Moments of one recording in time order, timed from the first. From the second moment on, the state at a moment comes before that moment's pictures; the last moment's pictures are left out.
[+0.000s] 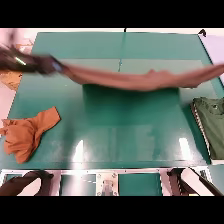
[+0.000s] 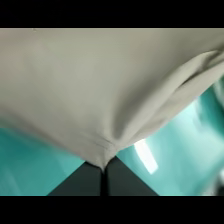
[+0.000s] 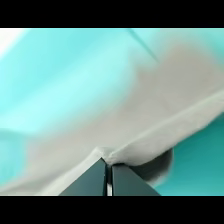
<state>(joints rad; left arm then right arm) 0.02 -1.05 1.47 0.79 -1.30 -1.26 -0.72 -0.97 1.36 -0.71 1.31 1.42</state>
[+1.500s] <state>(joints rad) 0.03 -1.64 1.52 0.77 -0.83 -1.19 -0.45 -1.57 1.31 -0.59 0.80 1.20</state>
